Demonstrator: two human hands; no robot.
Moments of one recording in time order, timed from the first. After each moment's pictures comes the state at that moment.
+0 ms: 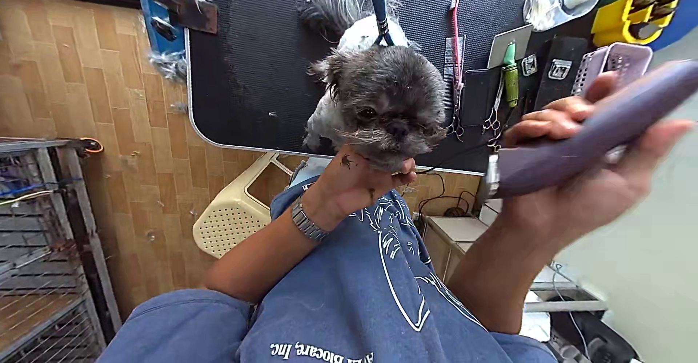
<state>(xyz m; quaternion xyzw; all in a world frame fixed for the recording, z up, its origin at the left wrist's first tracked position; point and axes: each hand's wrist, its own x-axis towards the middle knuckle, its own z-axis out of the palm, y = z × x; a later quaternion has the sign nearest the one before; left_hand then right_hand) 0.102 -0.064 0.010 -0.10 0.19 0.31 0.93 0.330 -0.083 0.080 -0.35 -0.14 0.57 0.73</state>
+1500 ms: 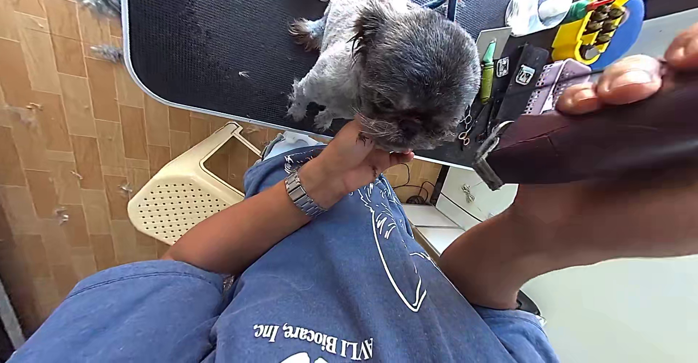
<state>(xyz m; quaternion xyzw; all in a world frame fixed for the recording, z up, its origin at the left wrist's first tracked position) 0.117 -0.072 0.007 -0.08 0.25 0.33 0.91 0.285 -0.060 0.128 -0.39 -0.35 0.48 0.71</state>
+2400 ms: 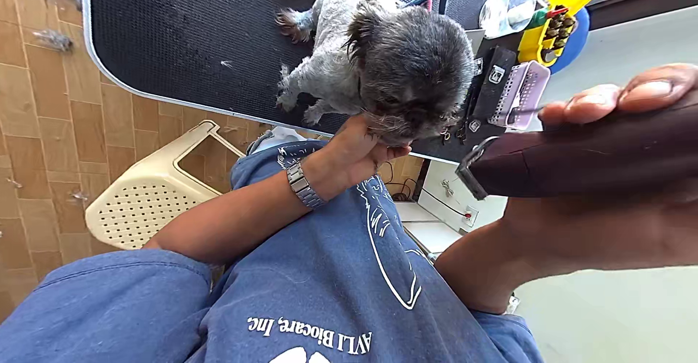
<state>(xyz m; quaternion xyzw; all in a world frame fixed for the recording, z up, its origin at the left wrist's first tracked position) 0.125 -0.079 0.014 -0.06 0.27 0.33 0.90 0.281 -0.099 0.143 -0.45 -0.45 0.42 0.65</state>
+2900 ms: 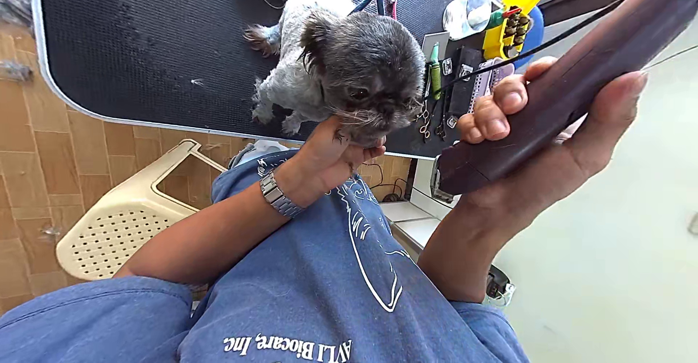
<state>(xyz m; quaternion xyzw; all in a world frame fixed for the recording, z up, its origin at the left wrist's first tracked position) 0.124 -0.077 0.010 -0.04 0.25 0.32 0.91 0.289 -0.089 0.132 -0.42 -0.25 0.56 0.67</state>
